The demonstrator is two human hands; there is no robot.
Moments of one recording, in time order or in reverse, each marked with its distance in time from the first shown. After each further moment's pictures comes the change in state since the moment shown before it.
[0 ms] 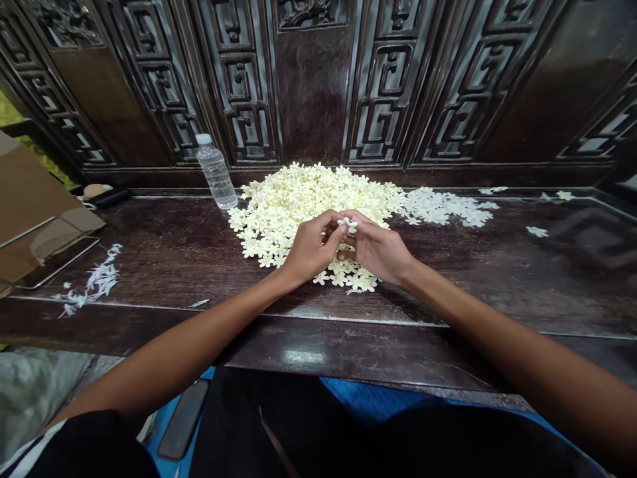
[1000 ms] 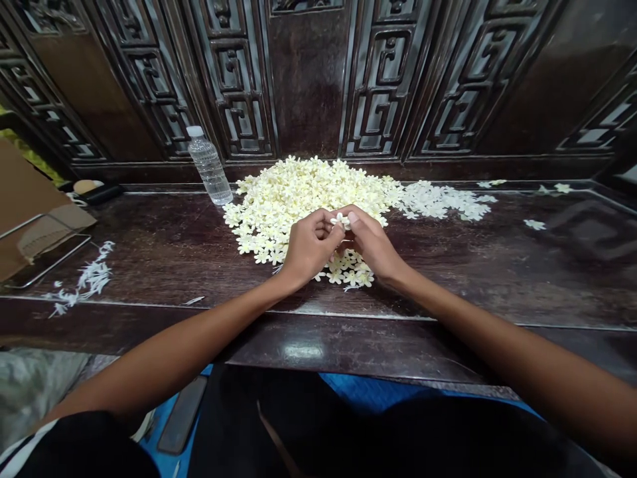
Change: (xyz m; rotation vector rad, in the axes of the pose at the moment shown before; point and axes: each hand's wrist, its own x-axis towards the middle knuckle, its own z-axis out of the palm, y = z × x) left_hand -0.009 0.009 0.011 -0.208 0.098 -0.233; right_hand -0.001 0.010 0.010 -0.380 0.099 -0.245
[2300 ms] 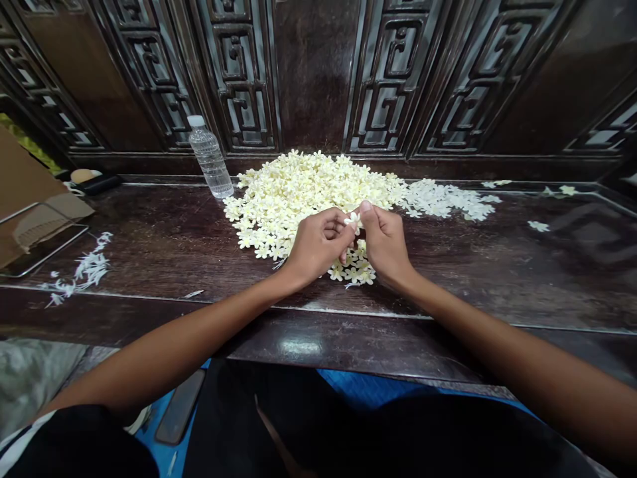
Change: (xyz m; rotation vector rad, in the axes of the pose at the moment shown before) left_hand -0.003 0.008 0.005 -0.056 -0.106 -0.023; right_hand -0.002 -0.005 0.005 -0.300 0.346 -0.177
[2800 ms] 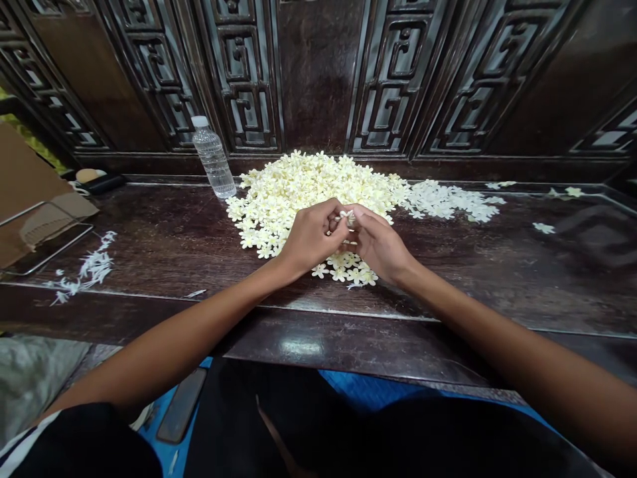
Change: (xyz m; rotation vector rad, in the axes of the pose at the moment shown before) left_hand 0.013 -0.002 -0.019 0.575 0.096 0.320; right_hand 0.005 0.004 -0.003 0.503 -0.304 0.399
